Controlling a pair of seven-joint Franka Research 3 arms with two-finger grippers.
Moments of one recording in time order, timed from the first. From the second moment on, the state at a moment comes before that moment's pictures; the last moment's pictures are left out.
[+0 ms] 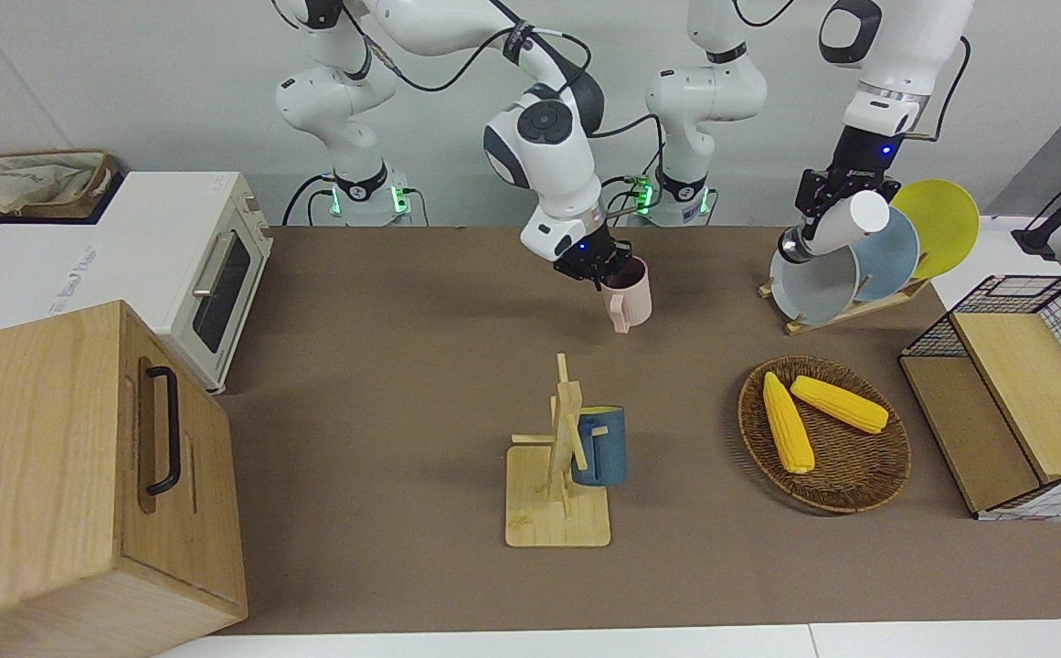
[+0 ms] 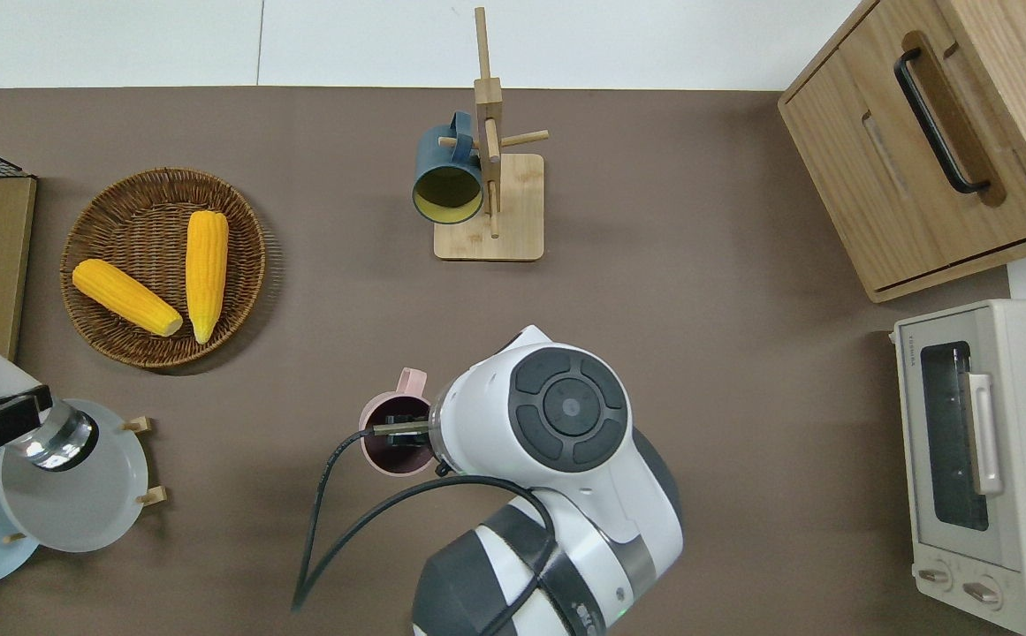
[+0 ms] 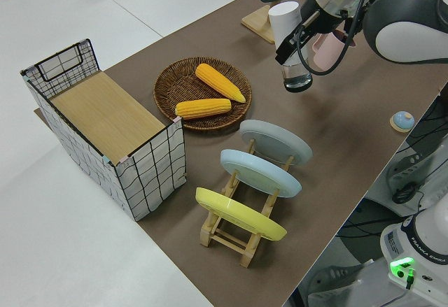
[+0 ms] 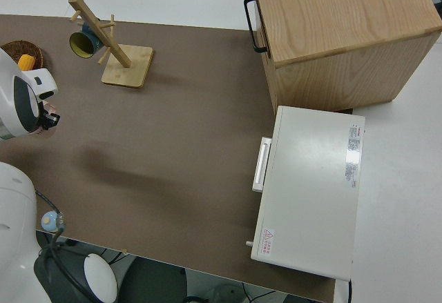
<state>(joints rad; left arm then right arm) -0.02 -0.47 0.14 -2.30 -0.11 2.14 0.17 0.63 0.33 0.11 -1.72 0.29 2.22 0.66</state>
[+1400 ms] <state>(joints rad) -0.02 -0.47 0.01 -2.37 -0.11 2.15 0.14 0.67 0.50 0.12 -1.66 0.29 2.36 0.78</state>
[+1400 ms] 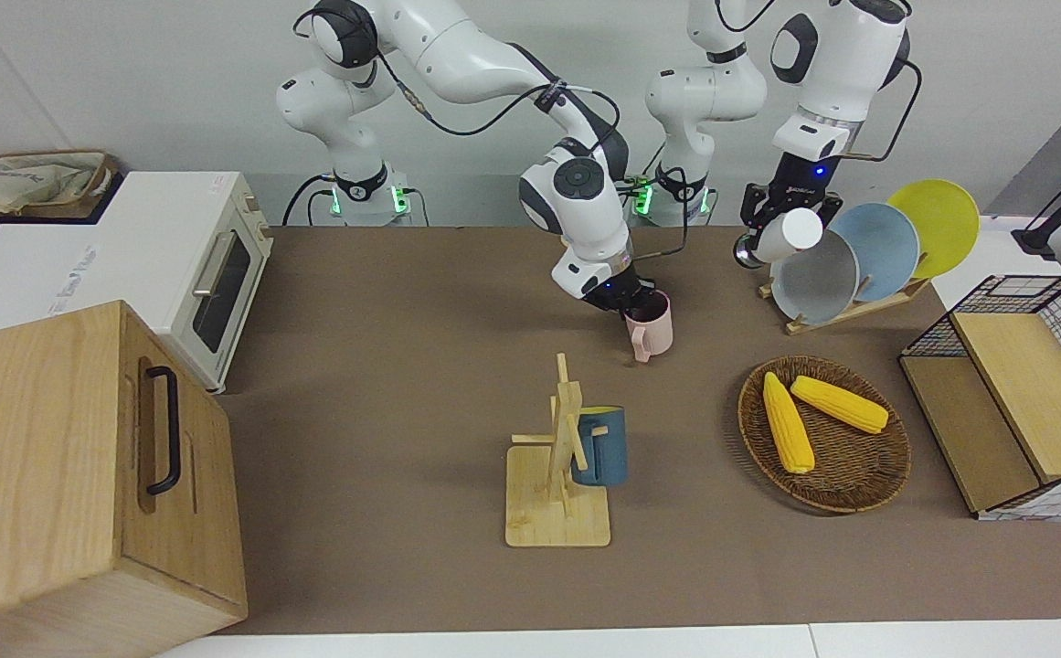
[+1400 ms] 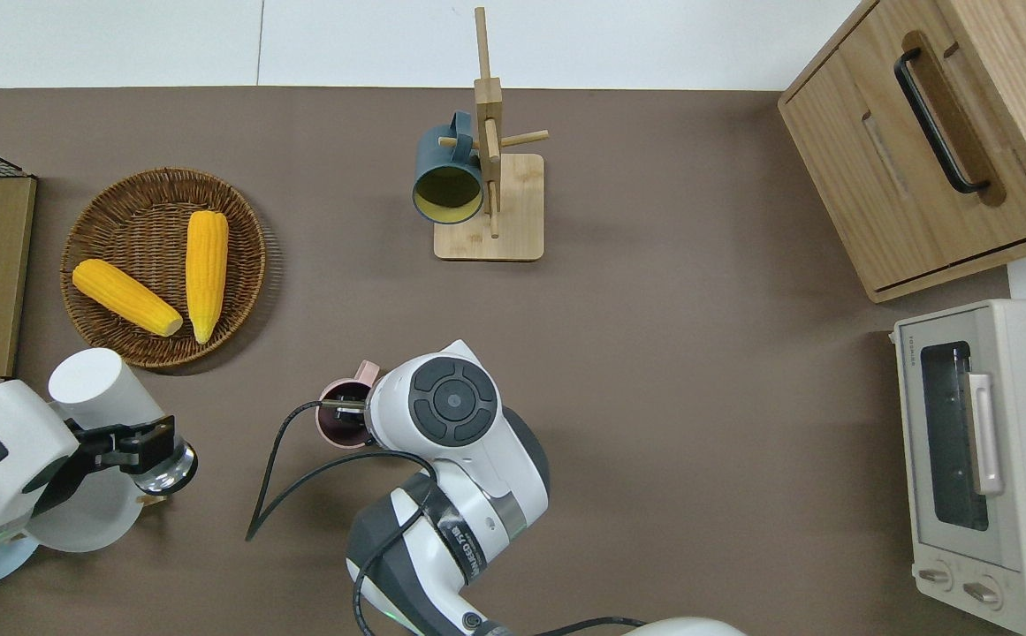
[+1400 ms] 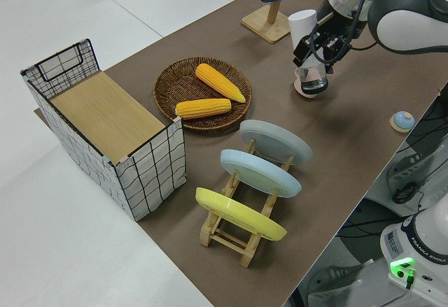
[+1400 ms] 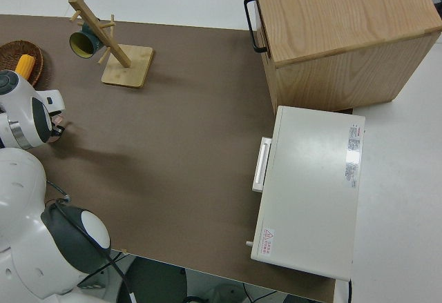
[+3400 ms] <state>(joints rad) -0.09 -0.47 -0.02 -2.42 -0.13 2.10 0.16 0.52 0.36 0.00 -1.47 0.03 1.84 0.25</state>
